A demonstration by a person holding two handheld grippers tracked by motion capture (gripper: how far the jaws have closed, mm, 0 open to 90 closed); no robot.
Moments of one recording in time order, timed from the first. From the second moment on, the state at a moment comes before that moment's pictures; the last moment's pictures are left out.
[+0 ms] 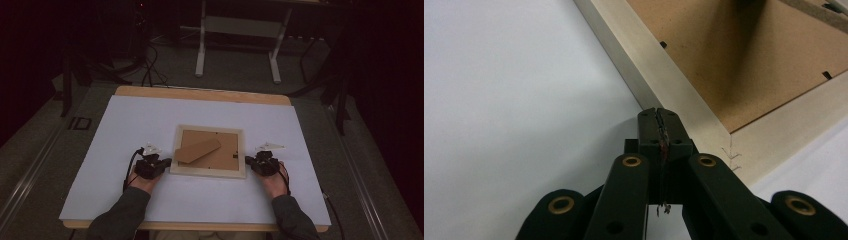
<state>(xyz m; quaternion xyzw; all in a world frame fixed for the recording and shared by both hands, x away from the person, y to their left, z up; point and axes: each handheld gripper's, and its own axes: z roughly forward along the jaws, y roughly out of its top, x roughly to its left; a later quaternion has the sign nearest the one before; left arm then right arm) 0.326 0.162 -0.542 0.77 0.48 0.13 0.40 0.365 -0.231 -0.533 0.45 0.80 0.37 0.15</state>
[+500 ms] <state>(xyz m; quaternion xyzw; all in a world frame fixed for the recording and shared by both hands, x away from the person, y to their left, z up) 0.325 0.163 -0.542 0.77 0.48 0.13 0.40 0.372 -0.227 -0.534 0.45 0.80 0.37 0.15</state>
